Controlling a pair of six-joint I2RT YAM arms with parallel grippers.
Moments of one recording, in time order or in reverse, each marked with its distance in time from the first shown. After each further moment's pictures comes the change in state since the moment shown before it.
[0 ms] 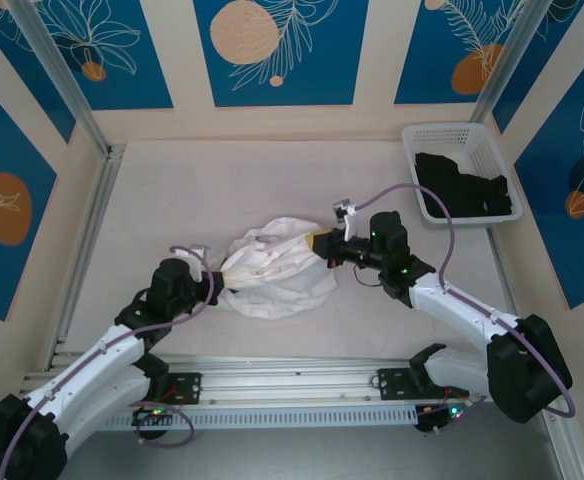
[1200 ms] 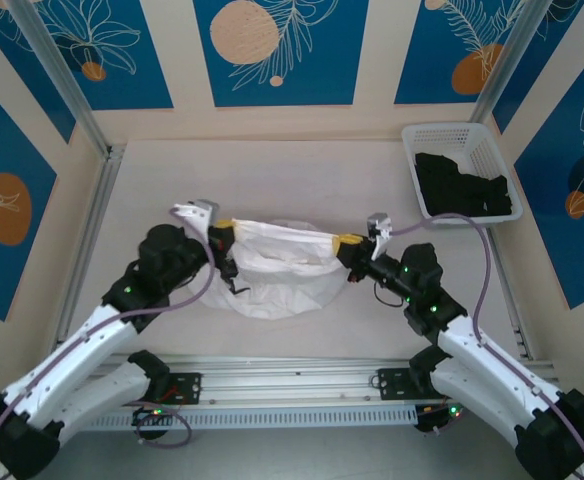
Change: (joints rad) left arm -0.102 0.058 0.372 0.072 -0.047 0.213; right arm 0.017 -0.433 -0.193 -0.024 0.250 -0.069
